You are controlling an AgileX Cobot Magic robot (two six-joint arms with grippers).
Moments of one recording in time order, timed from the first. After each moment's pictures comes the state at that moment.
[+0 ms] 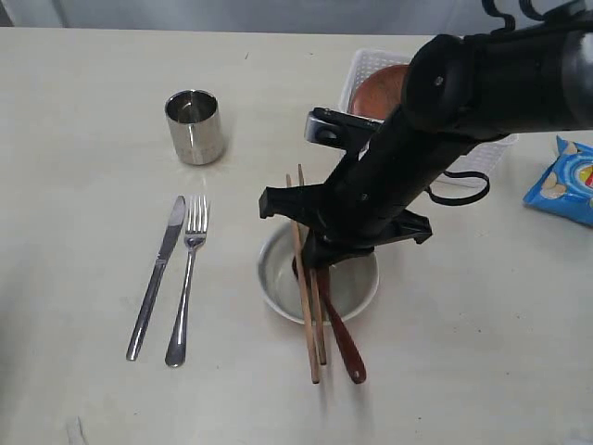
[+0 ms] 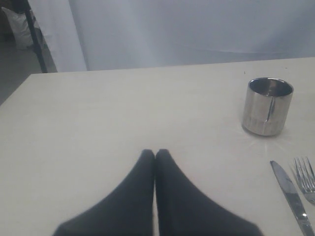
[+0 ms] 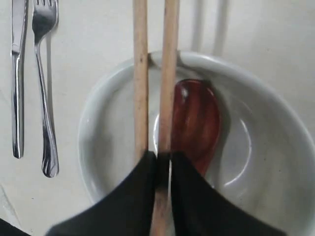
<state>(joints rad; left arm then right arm) -0.07 0.00 0.00 0.11 0.32 -0.07 0.64 1.75 -0.96 0.52 0.69 0.12</state>
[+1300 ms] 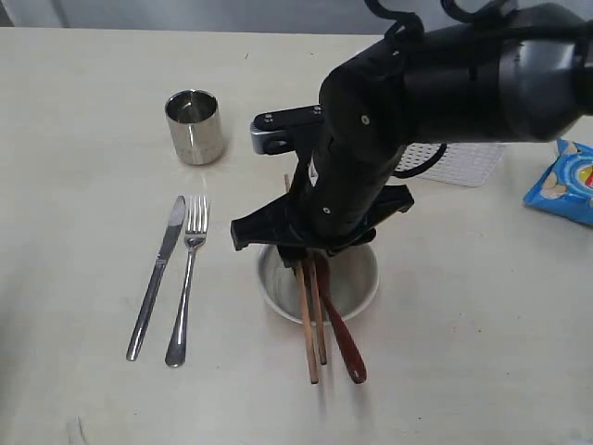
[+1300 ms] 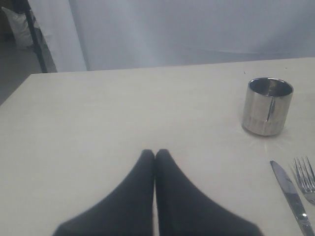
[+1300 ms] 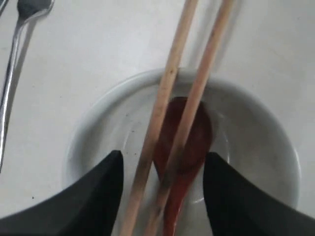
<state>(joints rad) -0.07 0.00 0.00 0.11 0.32 -0.07 0.84 1.76 -1.07 0.03 0.73 0.44</state>
